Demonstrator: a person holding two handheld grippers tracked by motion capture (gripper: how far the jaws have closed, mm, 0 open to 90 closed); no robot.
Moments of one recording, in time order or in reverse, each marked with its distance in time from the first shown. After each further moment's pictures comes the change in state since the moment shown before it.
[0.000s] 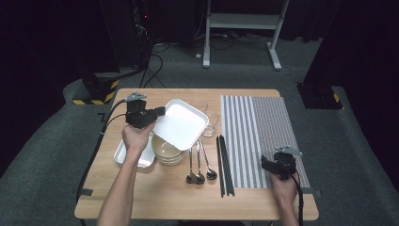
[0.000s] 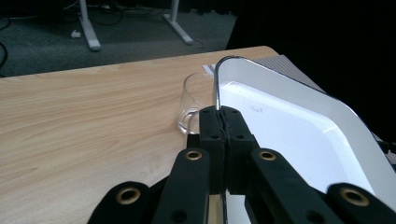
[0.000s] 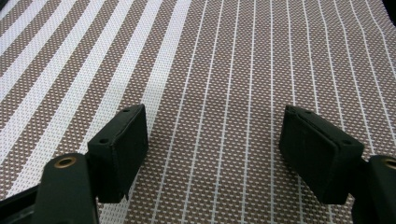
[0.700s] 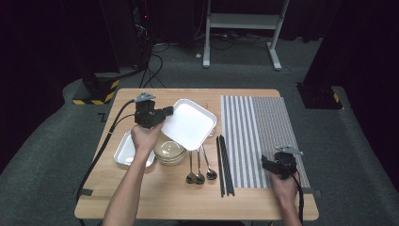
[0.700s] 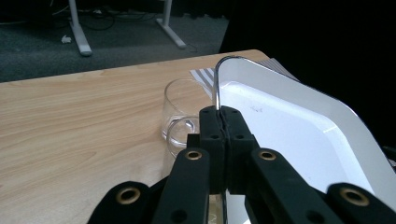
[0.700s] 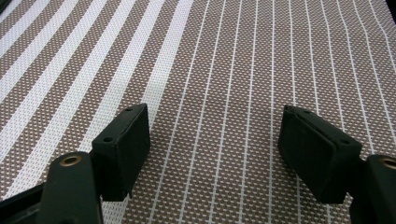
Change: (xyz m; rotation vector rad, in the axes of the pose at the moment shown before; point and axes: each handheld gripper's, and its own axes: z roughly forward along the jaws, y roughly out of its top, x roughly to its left) left arm -0.016 0.000 0.016 -0.019 -0.022 0.008; right arm -0.003 0.001 0.000 0.001 0.017 -0.011
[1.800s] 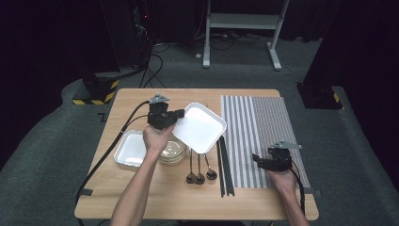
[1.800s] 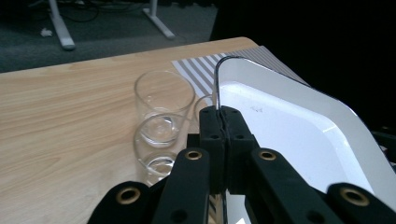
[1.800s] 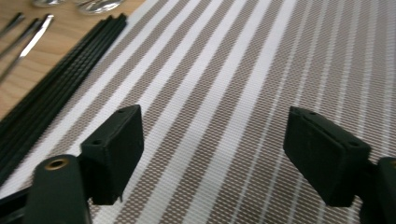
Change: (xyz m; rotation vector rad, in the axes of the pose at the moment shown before) left arm -0.021 -0.004 0.031 0.037 -0.042 0.029; right arm 0.007 0.022 -0.002 -0.018 0.292 -0.094
